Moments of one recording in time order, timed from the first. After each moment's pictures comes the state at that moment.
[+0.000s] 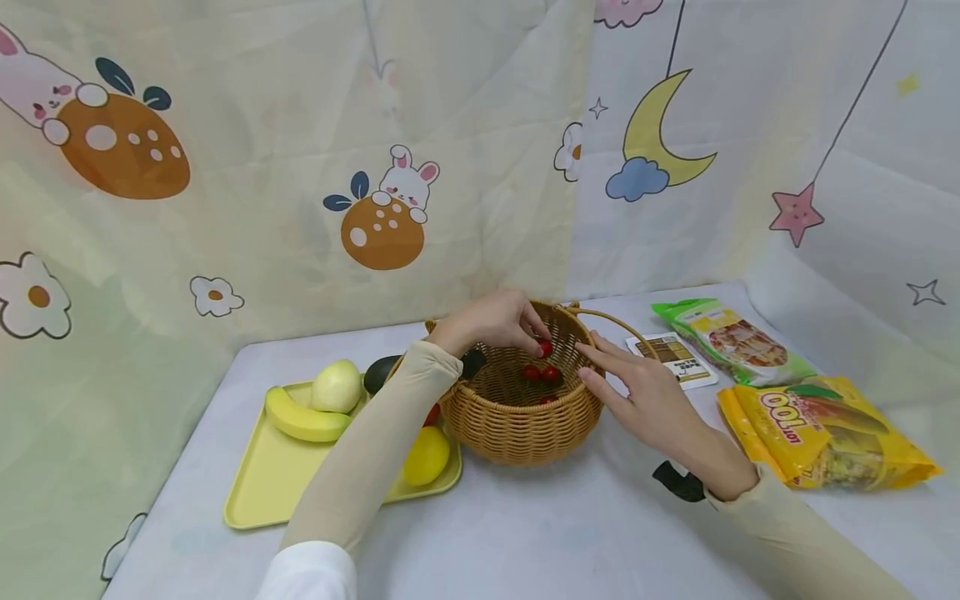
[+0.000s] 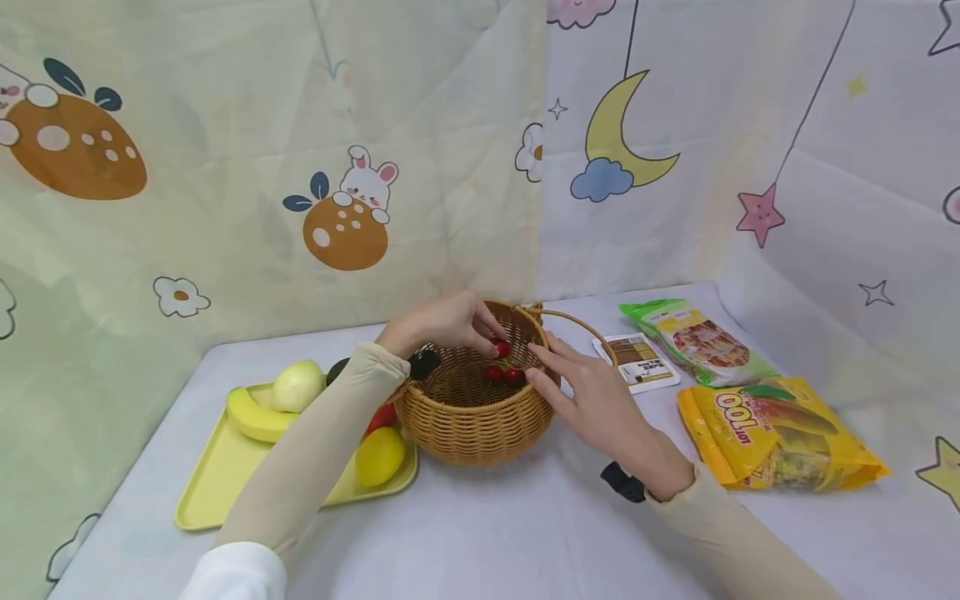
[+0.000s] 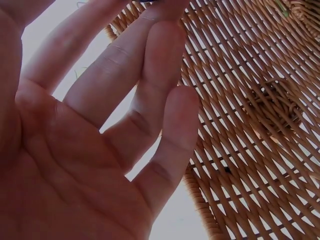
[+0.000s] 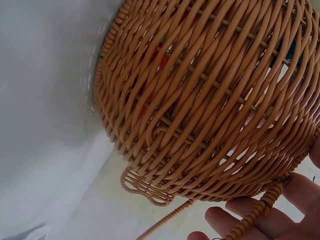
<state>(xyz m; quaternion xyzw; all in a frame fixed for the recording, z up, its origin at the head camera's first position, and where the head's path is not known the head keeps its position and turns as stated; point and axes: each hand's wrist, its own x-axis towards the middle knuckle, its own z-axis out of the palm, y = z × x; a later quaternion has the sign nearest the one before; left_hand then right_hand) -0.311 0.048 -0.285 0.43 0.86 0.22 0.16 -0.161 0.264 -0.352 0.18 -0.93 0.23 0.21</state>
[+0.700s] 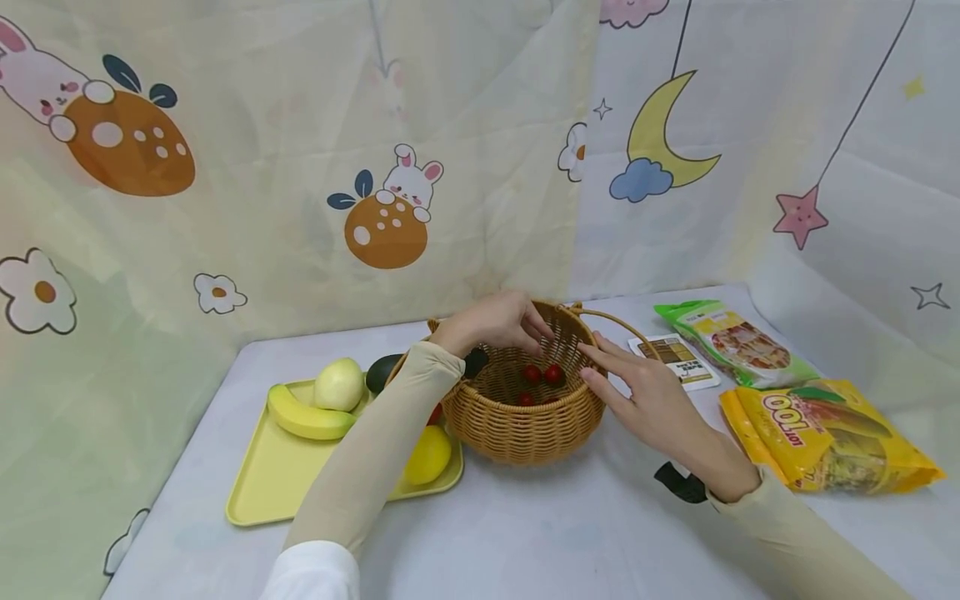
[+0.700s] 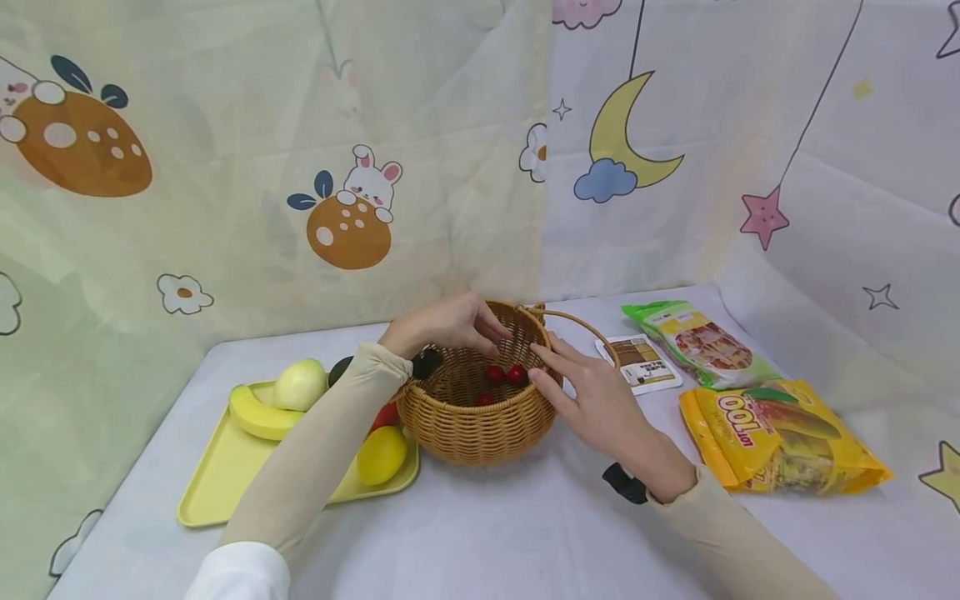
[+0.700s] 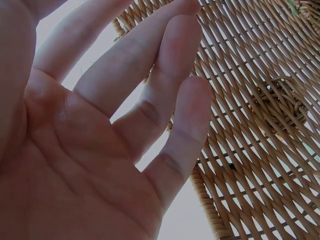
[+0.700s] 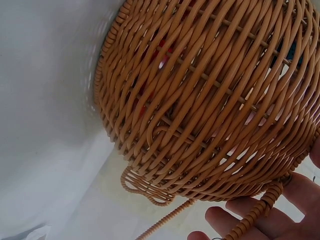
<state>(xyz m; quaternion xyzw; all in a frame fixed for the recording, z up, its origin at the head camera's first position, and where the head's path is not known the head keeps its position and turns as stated) -0.309 0.047 -0.287 0.41 0.87 0.21 0.16 -0.161 0.263 -0.353 0.18 -0.93 0.22 0.22</state>
